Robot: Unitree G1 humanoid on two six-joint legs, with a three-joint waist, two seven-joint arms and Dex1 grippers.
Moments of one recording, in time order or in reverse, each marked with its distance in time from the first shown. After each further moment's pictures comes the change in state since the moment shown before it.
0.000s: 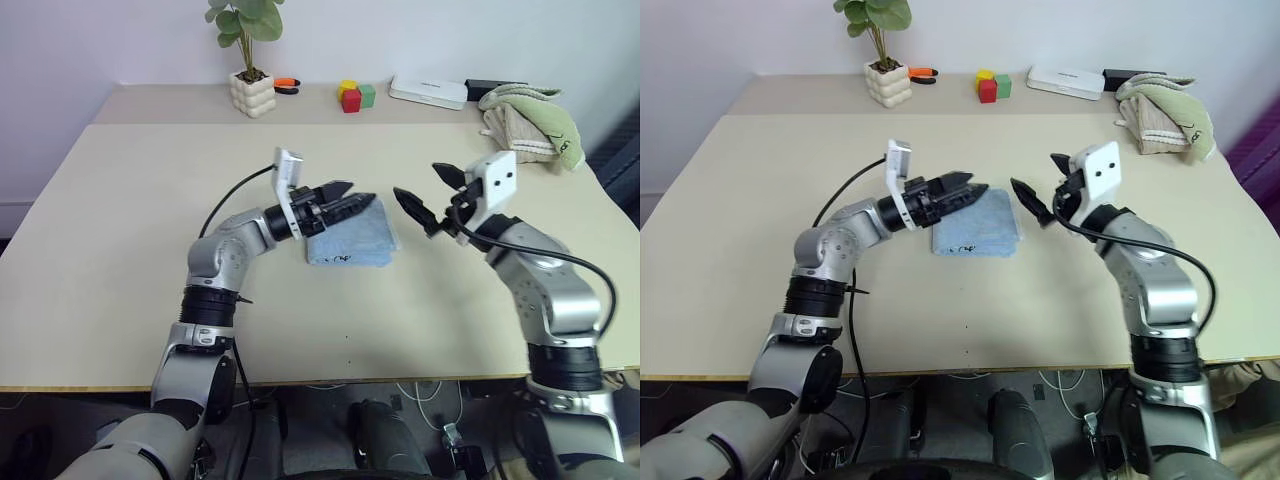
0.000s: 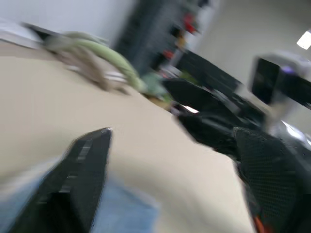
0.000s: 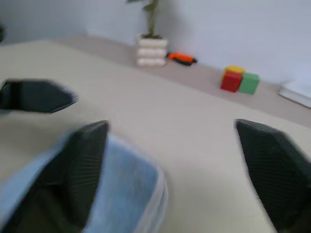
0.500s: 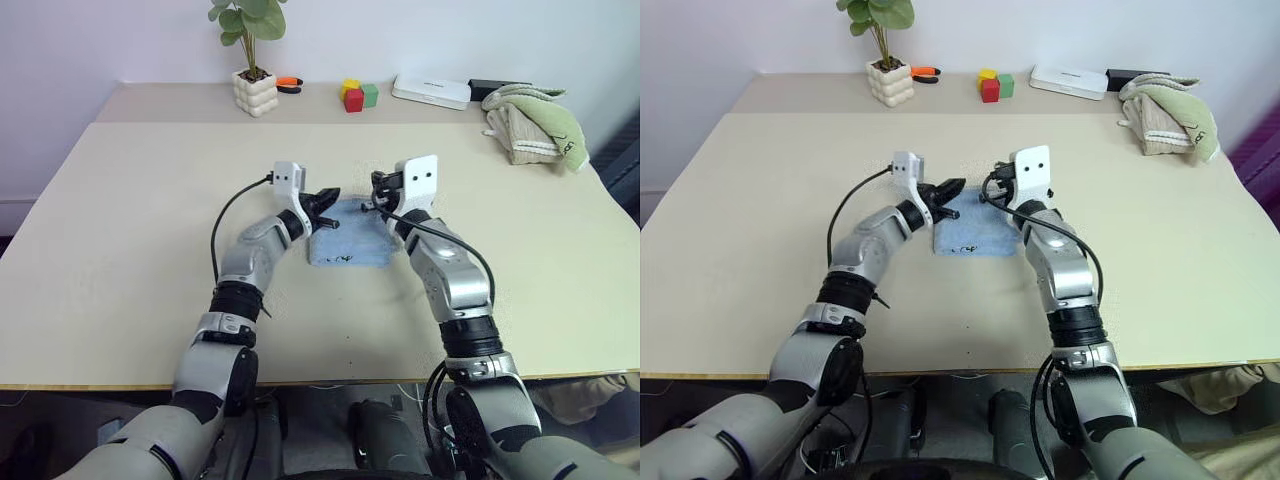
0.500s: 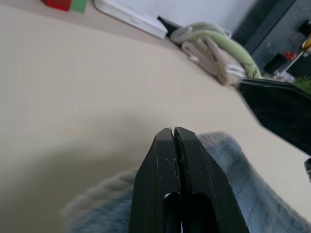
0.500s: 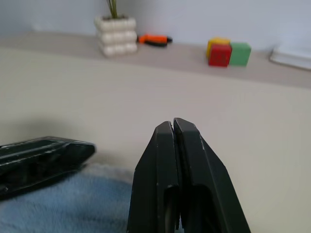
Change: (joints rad) left arm -0.085 -0.130 -0.032 0.353 0.233 -0.329 0.324; right arm -0.137 0.239 0.112 0.336 -0.201 -0.124 -0.277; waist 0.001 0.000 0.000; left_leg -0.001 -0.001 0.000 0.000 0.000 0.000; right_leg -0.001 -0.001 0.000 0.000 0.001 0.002
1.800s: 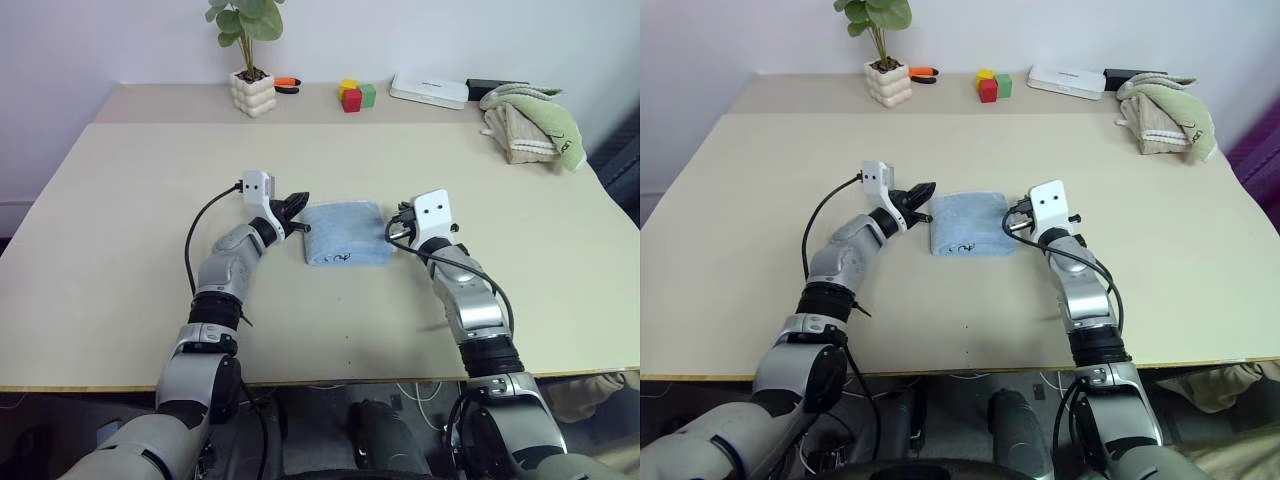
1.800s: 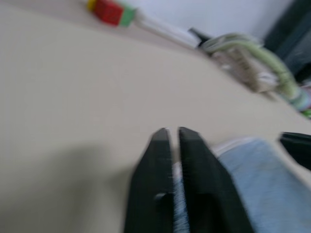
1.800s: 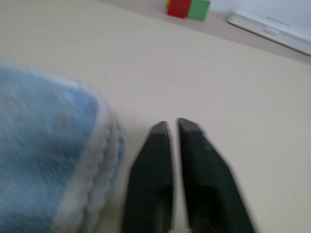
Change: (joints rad) left arm 0.091 0.143 0.065 -0.142 -0.073 0.040 -0.110; right arm 0.109 -0.134 -0.070 -0.012 -0.011 0.011 0.068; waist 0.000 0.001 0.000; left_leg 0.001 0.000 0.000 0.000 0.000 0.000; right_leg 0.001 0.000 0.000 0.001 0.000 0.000
